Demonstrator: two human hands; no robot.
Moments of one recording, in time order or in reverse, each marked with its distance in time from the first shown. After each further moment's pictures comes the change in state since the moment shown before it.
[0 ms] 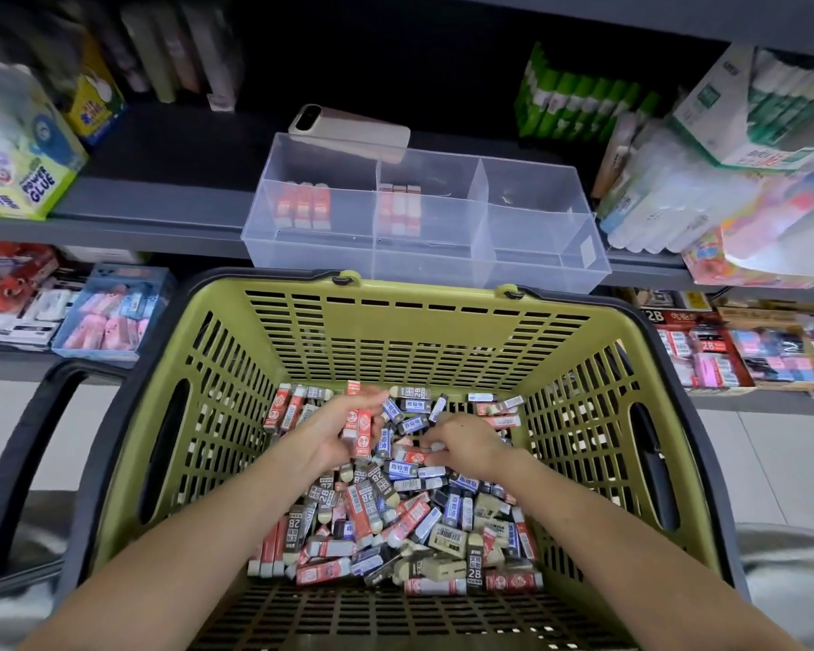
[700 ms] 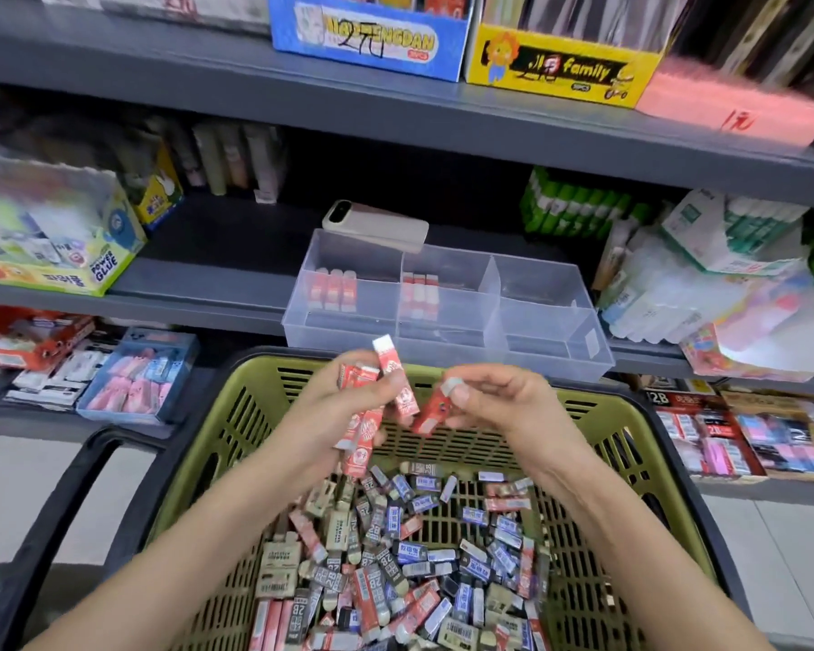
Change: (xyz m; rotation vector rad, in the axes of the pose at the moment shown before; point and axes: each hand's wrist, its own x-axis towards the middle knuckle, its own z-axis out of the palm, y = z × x) left_hand -0.117 0.077 0.053 0.281 -0.142 0.665; right_hand -0.069 -0.072 -0.161 1.384 0.493 -0.183
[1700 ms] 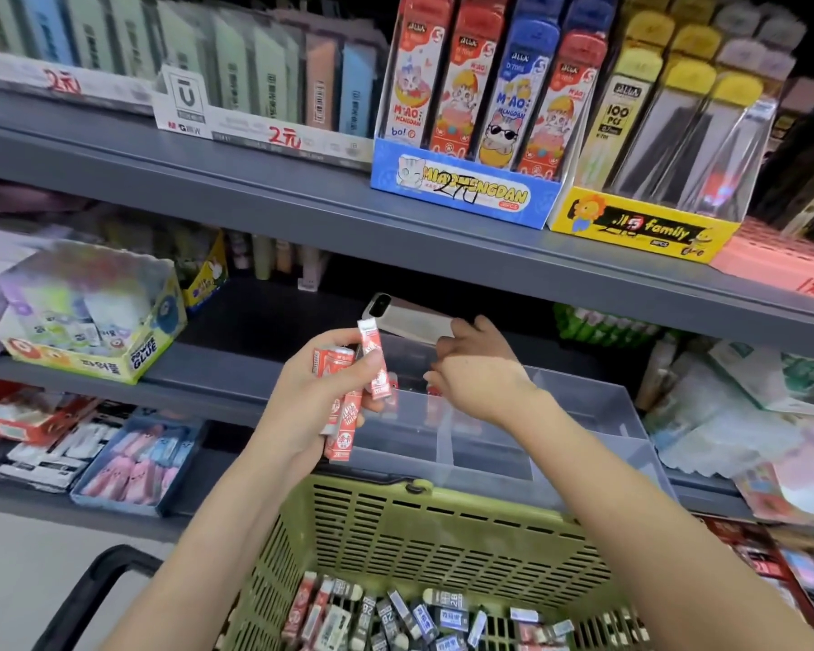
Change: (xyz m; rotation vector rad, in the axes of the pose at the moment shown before) left_hand 0.060 0.080 -0.060 -0.019 0.159 0.317; right_hand 0.179 -0.063 0.043 -2.156 -0.158 -0.493
